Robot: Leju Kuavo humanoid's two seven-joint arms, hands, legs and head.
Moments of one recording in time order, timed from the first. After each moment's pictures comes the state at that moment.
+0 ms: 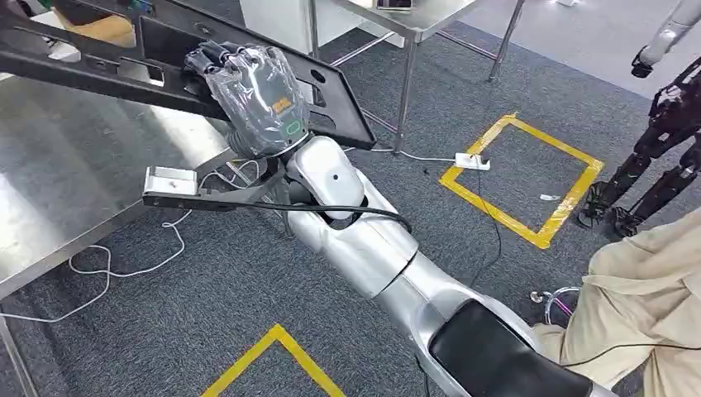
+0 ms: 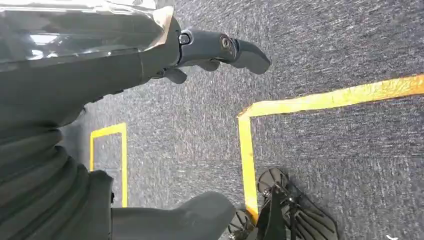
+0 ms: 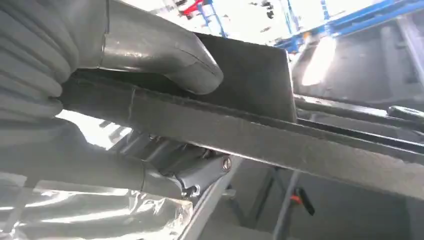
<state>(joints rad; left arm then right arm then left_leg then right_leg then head) -0.11 -0.16 1.08 -0.20 -0.66 0.29 0.00 -0.90 0.27 0.61 -1.10 1.17 -0.47 -0.05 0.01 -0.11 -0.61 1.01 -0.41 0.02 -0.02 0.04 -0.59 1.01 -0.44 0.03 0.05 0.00</state>
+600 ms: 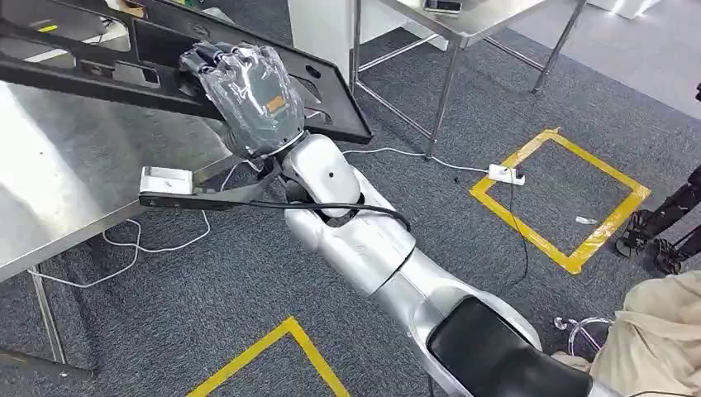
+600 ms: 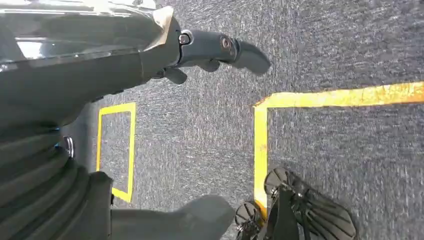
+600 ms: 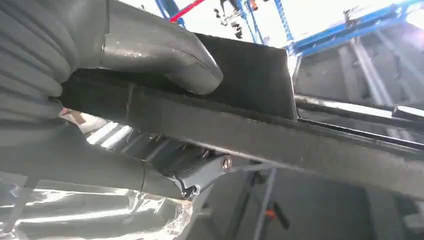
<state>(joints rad) -0.11 -0.16 1.08 -0.20 -0.67 0.29 0.01 -0.92 0.28 0.62 -1.07 1.17 -0.47 -0.05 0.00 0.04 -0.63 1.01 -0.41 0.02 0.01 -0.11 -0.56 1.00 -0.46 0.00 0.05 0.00</state>
